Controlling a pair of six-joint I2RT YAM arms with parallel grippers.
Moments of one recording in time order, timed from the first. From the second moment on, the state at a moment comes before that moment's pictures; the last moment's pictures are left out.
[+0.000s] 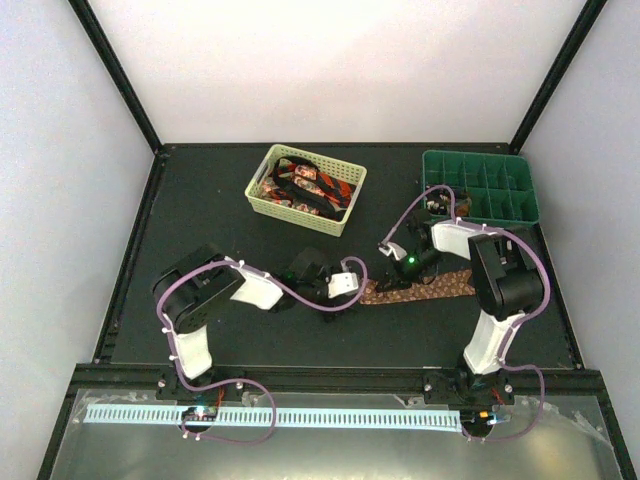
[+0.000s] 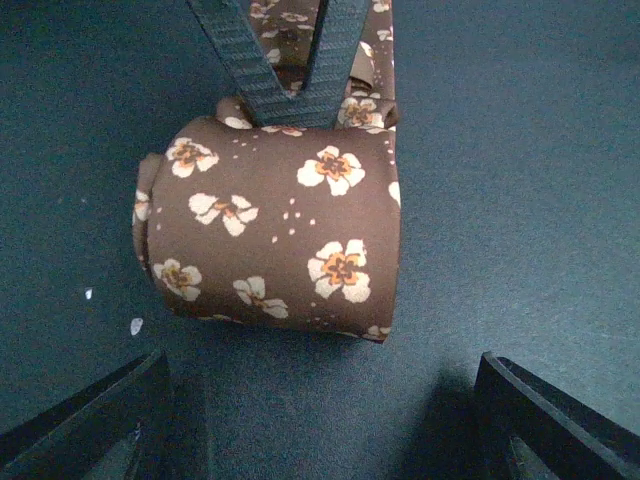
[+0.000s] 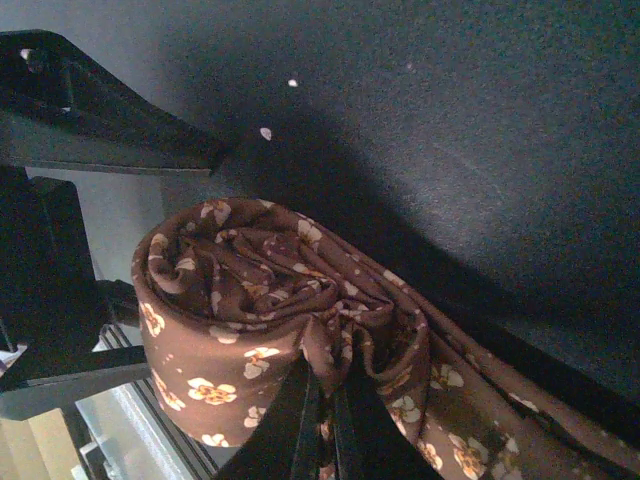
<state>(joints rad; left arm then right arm) -0.83 1.83 0.68 0.41 0.45 0.36 0.28 1.82 0.98 -0.79 -0.74 -0.09</state>
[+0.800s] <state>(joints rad) -0.74 1.93 0.55 0.83 0.62 0.20 0.36 1.91 0.98 -0.68 -0.88 -0.05</state>
